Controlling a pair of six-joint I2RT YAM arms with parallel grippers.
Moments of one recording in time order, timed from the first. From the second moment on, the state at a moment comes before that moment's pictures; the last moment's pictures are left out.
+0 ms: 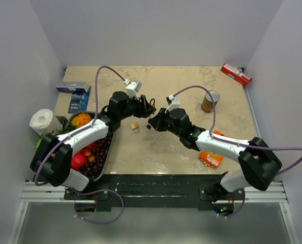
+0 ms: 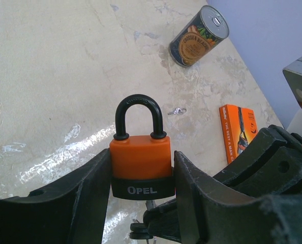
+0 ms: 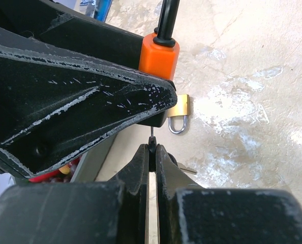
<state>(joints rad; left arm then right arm) -0.55 1.47 0.90 0.25 0.28 -0.45 0.78 1.43 0.77 0.32 0.07 0.72</state>
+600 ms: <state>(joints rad) -0.59 1.47 0.90 0.30 0.21 -0.44 0.78 1.39 0.77 0.32 0.14 0.66</state>
